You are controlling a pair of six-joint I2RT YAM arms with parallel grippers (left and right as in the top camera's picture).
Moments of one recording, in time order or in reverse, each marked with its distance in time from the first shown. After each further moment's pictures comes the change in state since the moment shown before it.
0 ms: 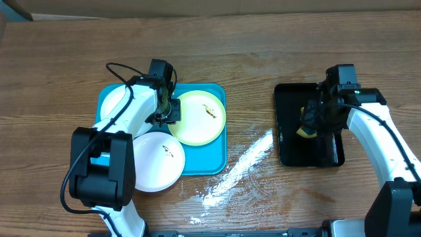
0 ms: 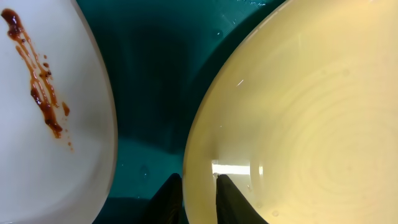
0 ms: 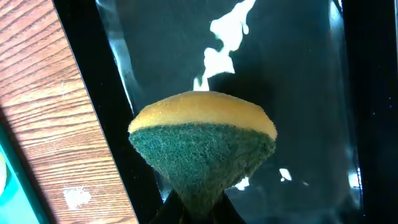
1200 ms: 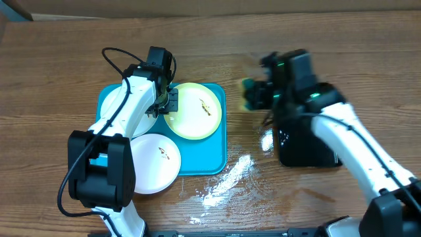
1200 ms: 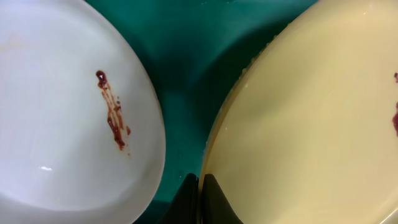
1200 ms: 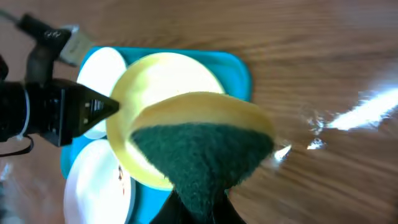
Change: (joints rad) left arm -0.004 -0.006 0.130 -0.091 -0.090 0.056; right arm 0.356 0.007 0.094 0.386 -0.254 0.087
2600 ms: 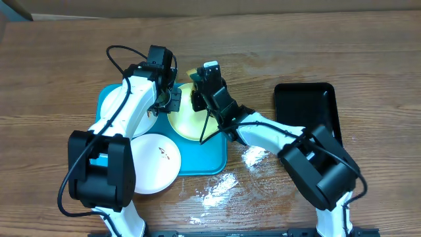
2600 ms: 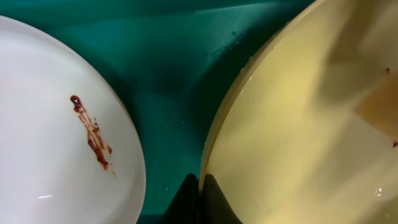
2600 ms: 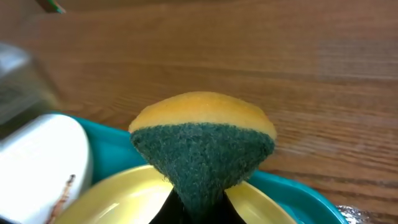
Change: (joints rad) left arm -0.003 0.000 0.001 0.029 0.060 0.107; right arm 0.339 0.480 0.001 0.840 0.564 0.014
